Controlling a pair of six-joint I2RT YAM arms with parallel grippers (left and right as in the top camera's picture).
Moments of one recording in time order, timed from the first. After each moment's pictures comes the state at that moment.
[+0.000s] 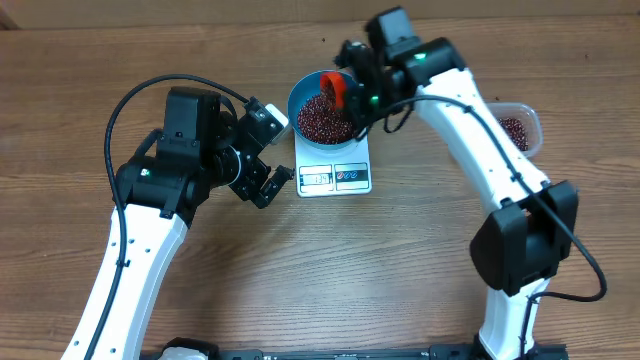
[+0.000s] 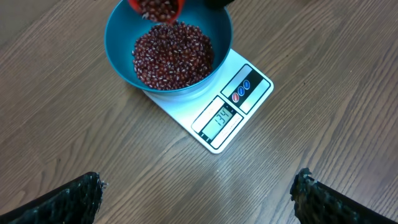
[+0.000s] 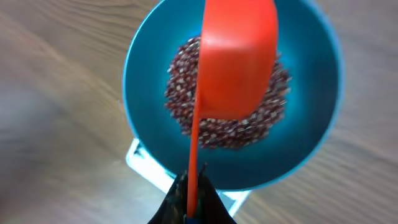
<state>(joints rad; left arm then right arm) -0.22 1.32 1.26 -0.87 0.35 0.48 0.44 2.06 1.99 -1.09 -0.21 -0.07</state>
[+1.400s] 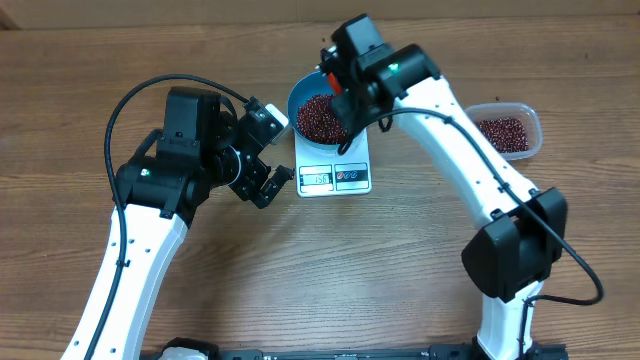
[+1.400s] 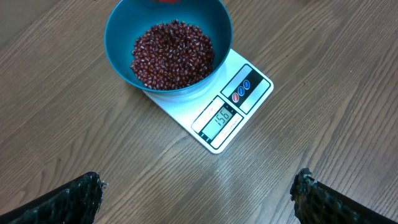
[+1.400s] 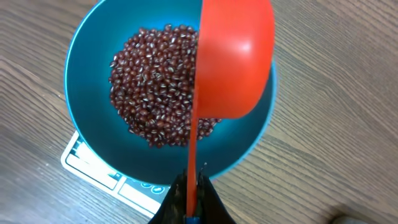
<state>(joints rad) -0.22 1.32 1.26 -0.87 0.35 0.48 0.49 2.05 2.00 -1.11 0.03 -0.14</state>
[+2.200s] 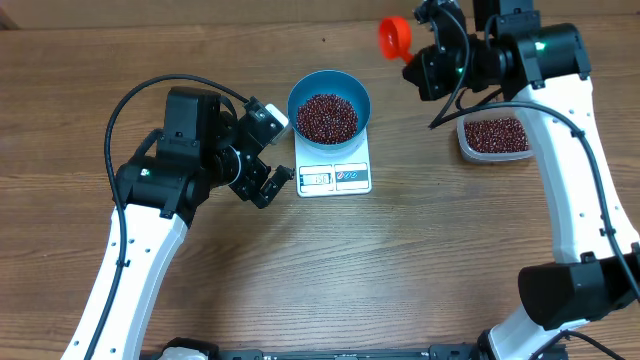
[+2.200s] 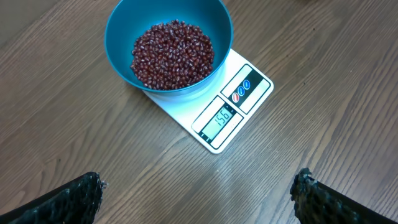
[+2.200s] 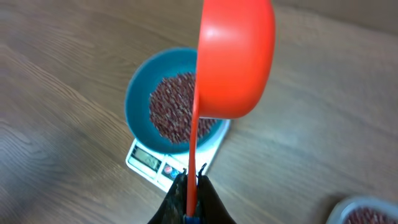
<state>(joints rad) -0.22 1.32 1.26 -0.87 0.35 0.48 0.19 1.82 2.01 -1.15 -0.41 -0.17</state>
